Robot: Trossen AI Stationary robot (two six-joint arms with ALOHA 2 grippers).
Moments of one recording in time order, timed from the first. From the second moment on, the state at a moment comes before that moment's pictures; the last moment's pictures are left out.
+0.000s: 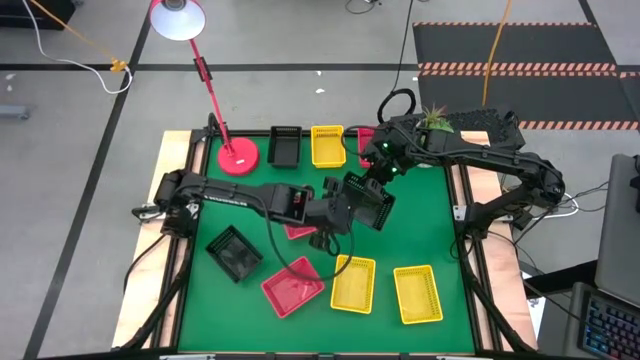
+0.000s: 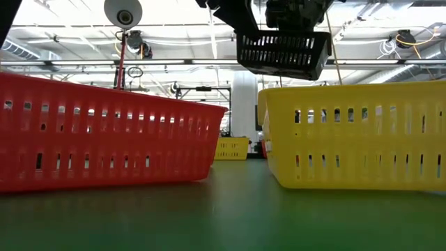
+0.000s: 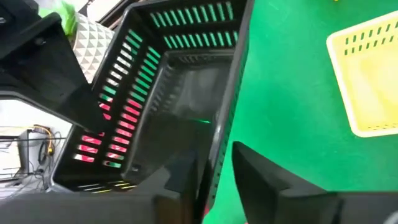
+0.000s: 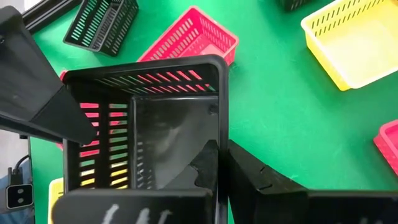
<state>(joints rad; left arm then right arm) -0.14 1.92 1.84 -0.82 -0.37 0.42 -0.33 1.38 1.28 -0.80 -0.26 0.22</state>
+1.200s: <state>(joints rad) -0.12 1.92 1.84 -0.84 -0.37 0.37 -0.33 1.32 1.27 -0.66 -0.21 0.22</state>
